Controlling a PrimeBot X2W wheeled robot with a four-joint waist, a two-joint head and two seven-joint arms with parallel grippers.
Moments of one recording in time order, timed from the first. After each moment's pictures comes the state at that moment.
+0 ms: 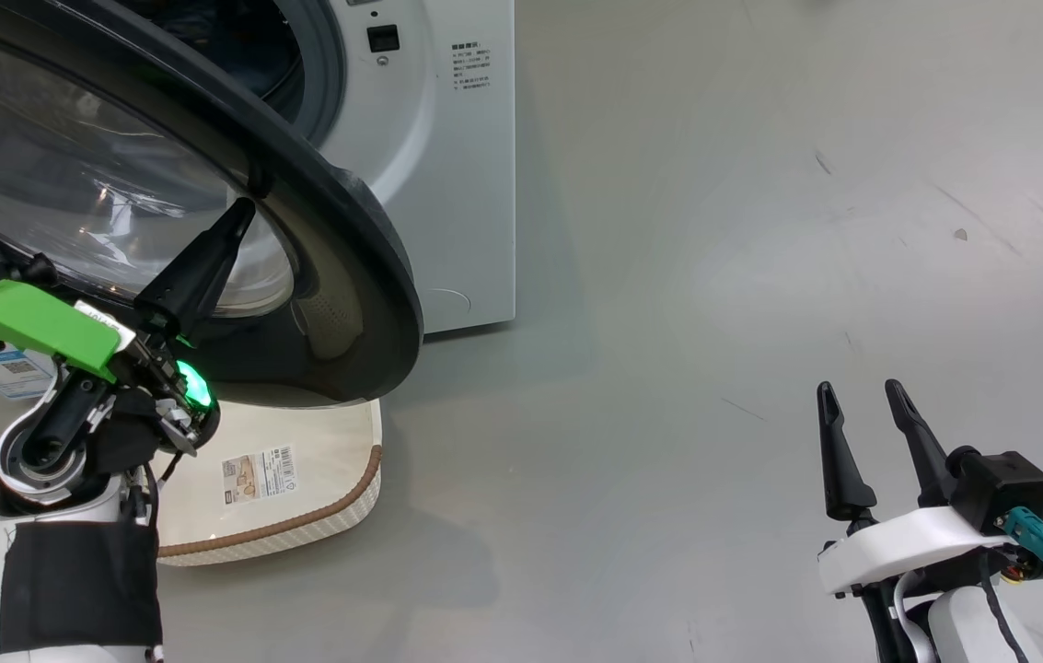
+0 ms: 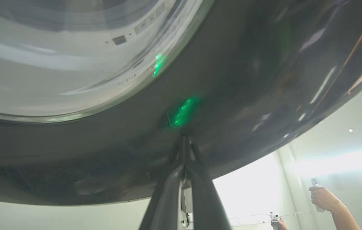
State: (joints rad) left arm -0.44 0.02 0.14 0.22 -1.60 -0.12 0.65; right arm -0.06 -0.06 0.13 0.23 0.27 0.10 -0.25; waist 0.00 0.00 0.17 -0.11
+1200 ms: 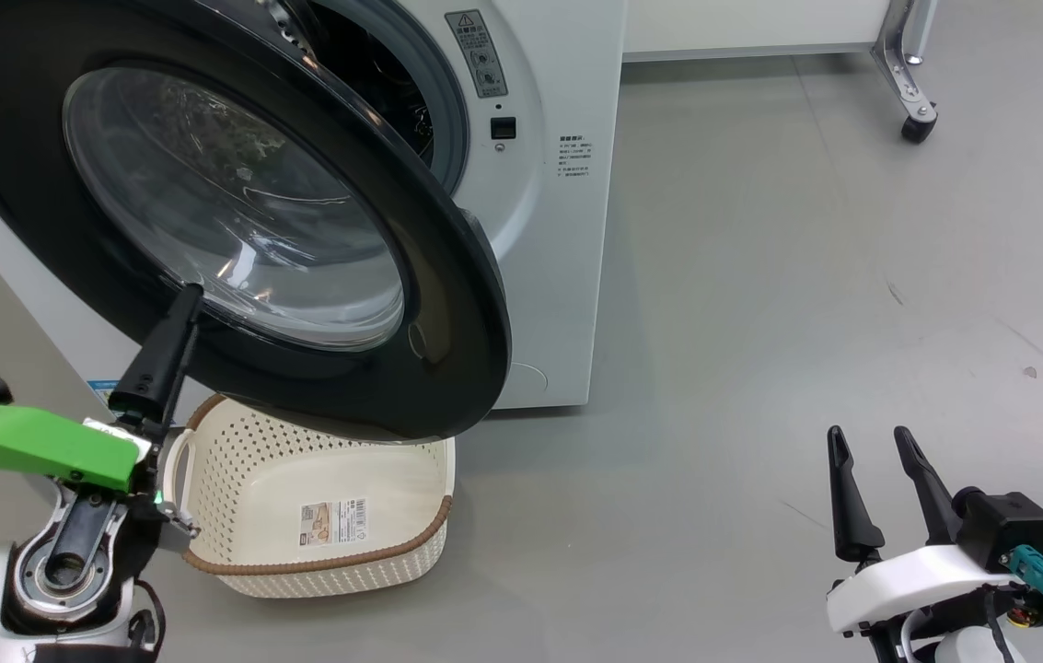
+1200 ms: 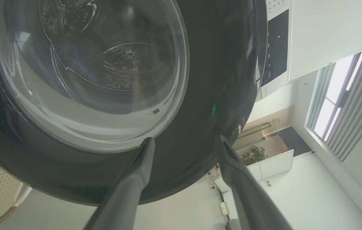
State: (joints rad) left arm -0.20 0.04 0.10 0.07 -1.44 -0.12 0.39; right arm 0.01 -0.06 0.11 0.24 0.28 0.10 -0.25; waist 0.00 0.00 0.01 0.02
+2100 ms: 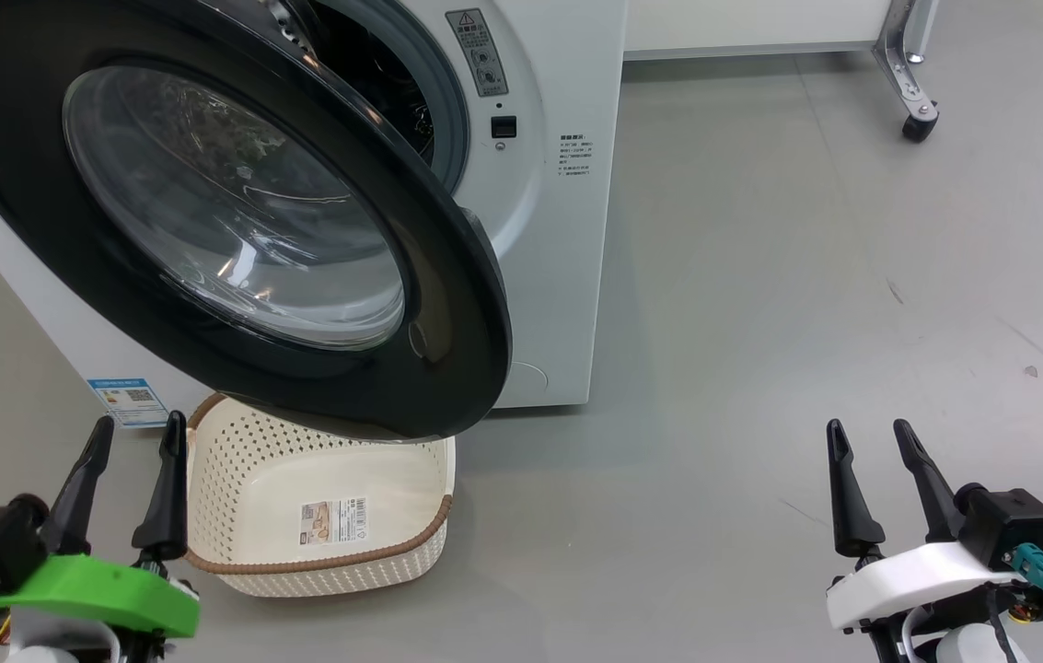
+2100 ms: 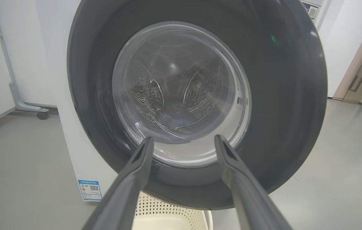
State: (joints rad) left arm -0.01 0.29 -0.16 0.08 -0.66 -0.12 -0.19; right arm 0.01 -0.06 0.11 0.22 0.28 0.11 -0.25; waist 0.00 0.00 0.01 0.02
